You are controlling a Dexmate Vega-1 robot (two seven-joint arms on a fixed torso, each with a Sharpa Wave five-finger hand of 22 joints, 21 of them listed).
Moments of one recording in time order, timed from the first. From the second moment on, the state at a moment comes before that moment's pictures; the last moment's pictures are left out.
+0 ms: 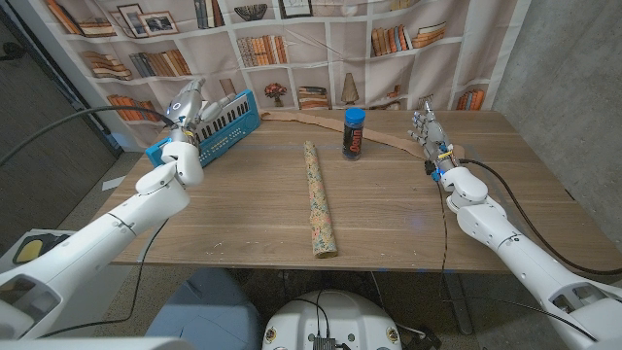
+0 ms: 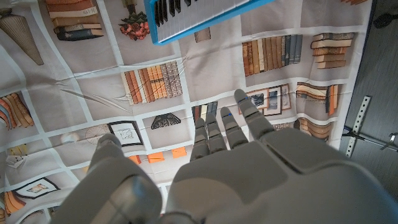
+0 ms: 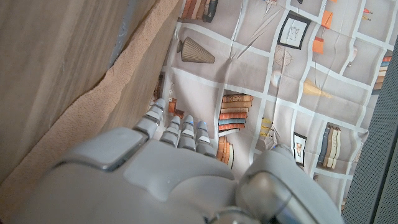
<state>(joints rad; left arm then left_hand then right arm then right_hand) 0.83 0.87 0.43 -1.77 0.37 0.49 0.55 0.27 -0.08 0.31 -0.14 0.18 0.15 0.02 0.22 0.19 0.16 -0.02 0.26 0.27 0.20 -0.01 0.20 0.19 0.29 0.09 0.27 0.20 -0.81 -0.52 -0.35 -1.28 0.59 0.33 -0.03 0.23 0.06 -0.04 -0.03 0.21 0.05 0.06 0.19 0.18 0.07 0.07 0.20 0.19 -0.03 0.01 0.19 0.19 0.13 0.12 0.18 0.17</state>
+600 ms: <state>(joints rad) 0.87 0.94 0.42 -1.80 0.41 0.53 0.51 0.30 -0.08 0.32 -0.15 0.18 0.15 0.00 0.22 0.20 0.17 -0.03 0.26 0.27 0.20 -0.01 0.20 0.19 0.32 0.15 0.27 0.19 -0.81 -0.52 -0.35 -1.28 0.59 0.33 -0.03 0.23 0.06 -0.04 -0.03 0.21 0.05 0.06 0.19 0.18 0.07 0.07 0.20 0.19 -0.03 0.01 0.19 0.19 0.13 0.12 0.18 0.17</state>
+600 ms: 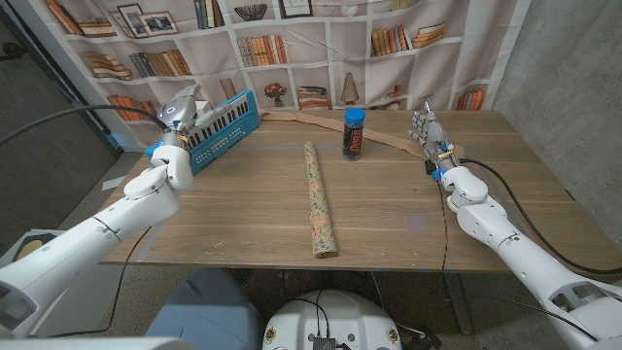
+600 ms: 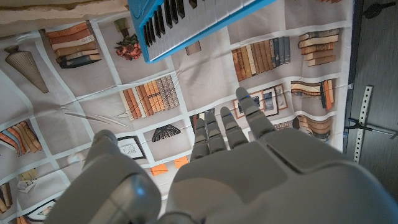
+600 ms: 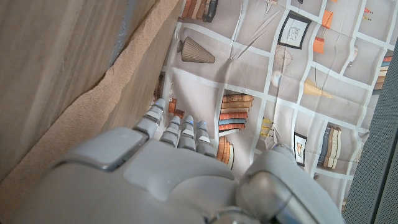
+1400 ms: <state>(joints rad) 0.90 0.95 0.43 -1.81 0.46 0.63 0.52 0.35 -0.10 0.32 -0.15 0.18 0.12 -0.01 0.21 0.21 0.17 -0.03 0.27 0.29 0.24 0.00 0.21 0.19 0.46 0.22 0.31 0.19 -0.81 -0.52 -0.35 -1.29 0.59 0.32 -0.05 0.23 0.06 -0.05 -0.04 0.21 0.06 0.05 0.19 0.18 0.07 0.06 0.20 0.19 -0.03 0.01 0.20 0.19 0.14 0.11 0.18 0.16</state>
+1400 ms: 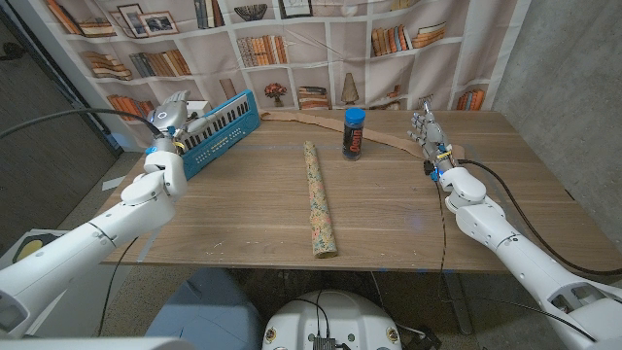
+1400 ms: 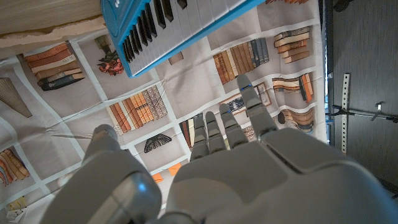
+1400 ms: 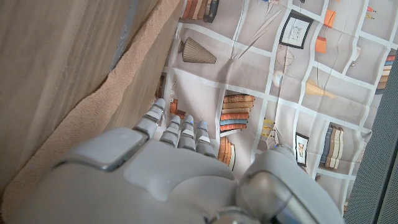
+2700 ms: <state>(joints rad) 0.91 1.01 0.43 -1.83 0.39 0.72 0.43 0.37 -0.08 0.33 -0.14 0.18 0.08 0.06 0.20 0.22 0.13 0.04 0.25 0.31 0.21 0.06 0.19 0.19 0.42 0.21 0.25 0.19 -0.82 -0.51 -0.35 -1.30 0.60 0.31 -0.08 0.24 0.06 -0.04 -0.04 0.21 0.06 0.05 0.19 0.18 0.07 0.06 0.20 0.19 -0.02 0.01 0.20 0.19 0.14 0.11 0.18 0.16</state>
